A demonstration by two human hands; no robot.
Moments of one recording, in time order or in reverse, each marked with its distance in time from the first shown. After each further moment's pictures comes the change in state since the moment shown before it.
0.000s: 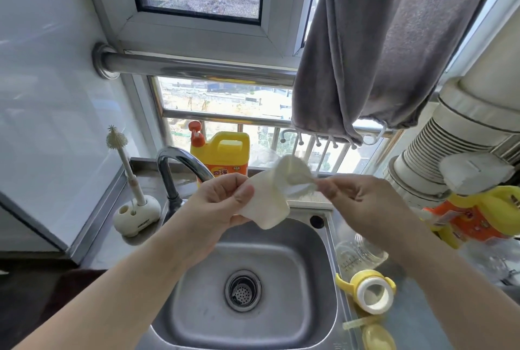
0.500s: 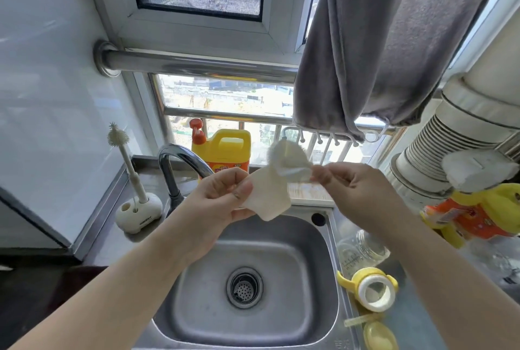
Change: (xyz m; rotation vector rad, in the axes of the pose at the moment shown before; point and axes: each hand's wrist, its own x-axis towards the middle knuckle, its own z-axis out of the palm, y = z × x) left_hand -0.001 0.002 0.001 0.004 -0.004 0.016; right_hand 0.011 -0.009 0.006 0.076 0.053 0.016
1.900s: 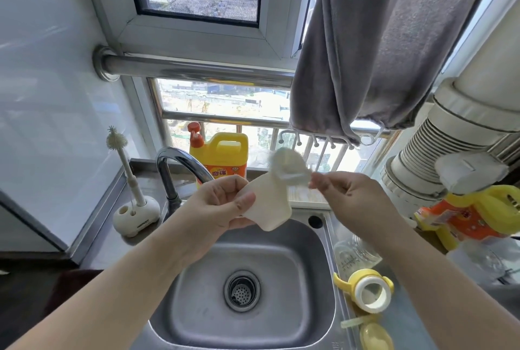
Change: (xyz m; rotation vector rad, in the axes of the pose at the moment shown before) left_hand -0.001 -0.004 -0.005 0.043 -0.060 -0.042; right_hand -0.009 0.004 0.002 0.018 0.025 0.025
